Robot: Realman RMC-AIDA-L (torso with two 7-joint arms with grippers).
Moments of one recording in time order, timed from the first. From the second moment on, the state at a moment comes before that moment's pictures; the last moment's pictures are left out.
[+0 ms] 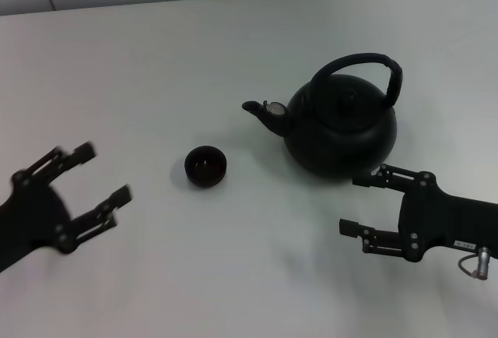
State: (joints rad) left arm -0.33 -2.06 0.49 0.33 1.86 1.67 -0.69; right arm 0.32 2.08 -0.39 -0.42 -2.13 -1.70 0.75
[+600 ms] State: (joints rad) left arm -0.27 -2.04 0.53 0.49 2.01 1.66 -0.76; right arm 0.33 2.08 -0.39 -0.41 -2.13 -1.69 0.75
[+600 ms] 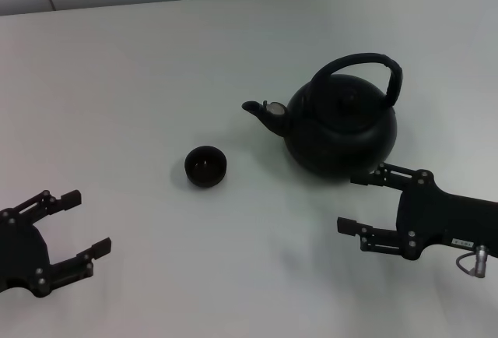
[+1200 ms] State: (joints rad) left arm -0.28 -2.05 0.53 0.48 2.01 1.65 -0.77; right arm 0.23 2.08 -0.36 -0.01 -1.64 -1.68 0.30
